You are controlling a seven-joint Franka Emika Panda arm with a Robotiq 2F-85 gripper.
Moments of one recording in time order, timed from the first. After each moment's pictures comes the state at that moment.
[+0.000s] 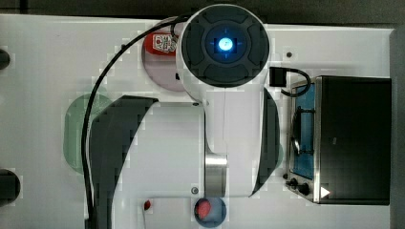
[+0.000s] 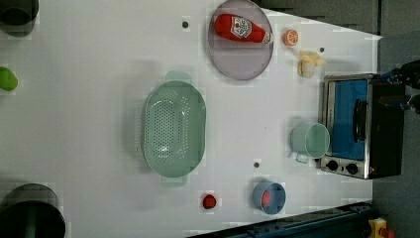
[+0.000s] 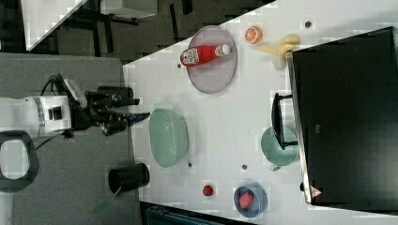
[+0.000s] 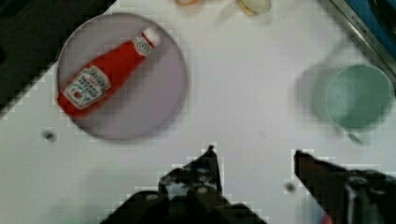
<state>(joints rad) 0.01 -0.03 -0.01 -1.79 -0.02 0.18 0.01</state>
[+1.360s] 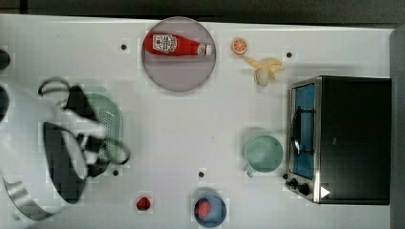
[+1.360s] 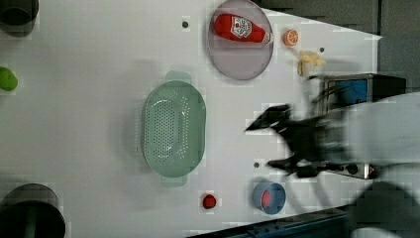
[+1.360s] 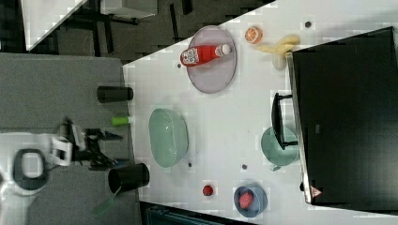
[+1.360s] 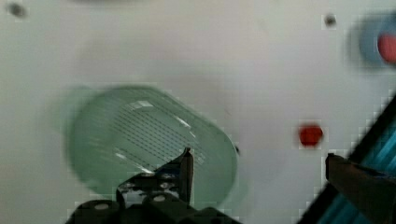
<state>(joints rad) 0.04 0.06 0.49 -1.97 0.05 0.26 0.78</state>
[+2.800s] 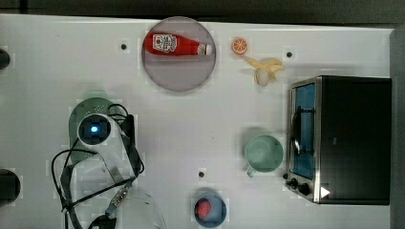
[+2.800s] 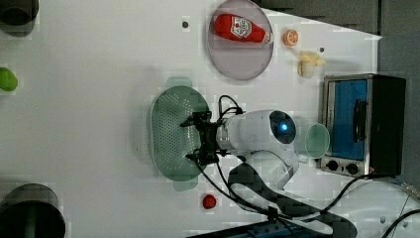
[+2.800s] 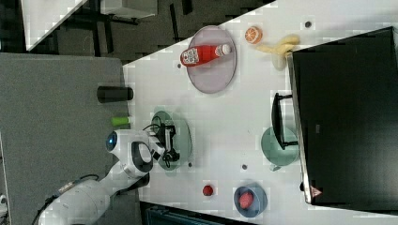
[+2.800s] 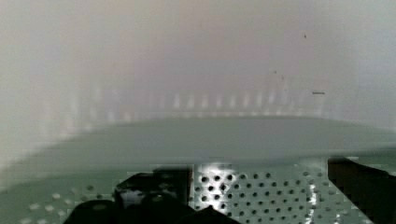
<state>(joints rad) 0.13 0.55 0.39 -2.23 -0.02 1.11 1.19</state>
